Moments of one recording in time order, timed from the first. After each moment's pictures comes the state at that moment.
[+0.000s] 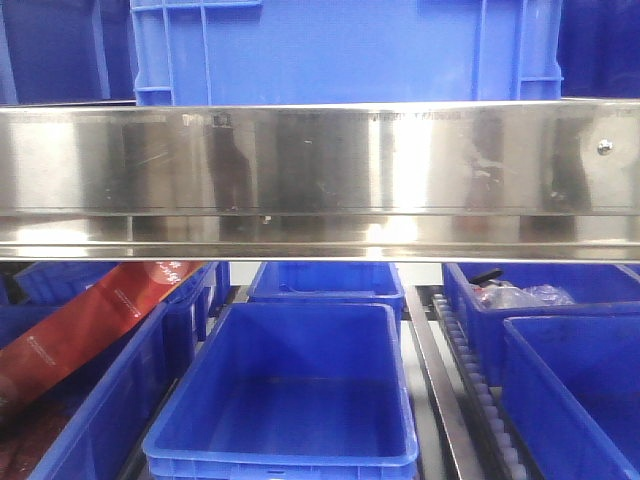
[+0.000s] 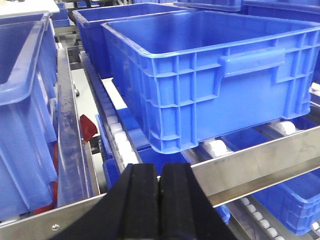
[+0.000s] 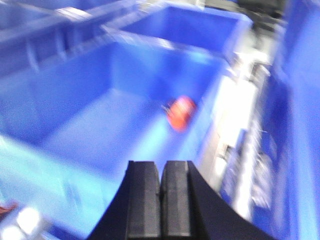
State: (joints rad) left arm -0.24 0.45 -0.81 -0.11 0.68 0.16; right arm 0.17 1.00 -1.37 0.32 0.80 -0.30
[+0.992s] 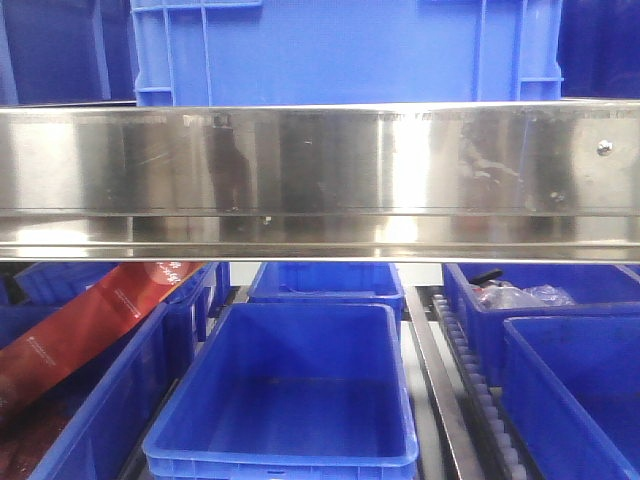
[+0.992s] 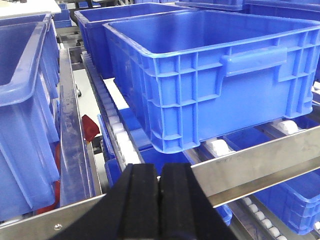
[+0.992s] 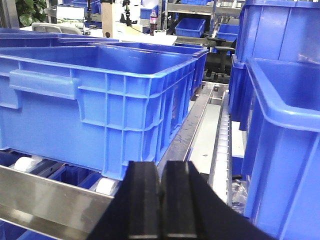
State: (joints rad) left arm -0.24 0.45 -0.81 -0.11 0.68 0.16; right arm 0.17 0.26 -0.61 0.31 0.52 -0.30
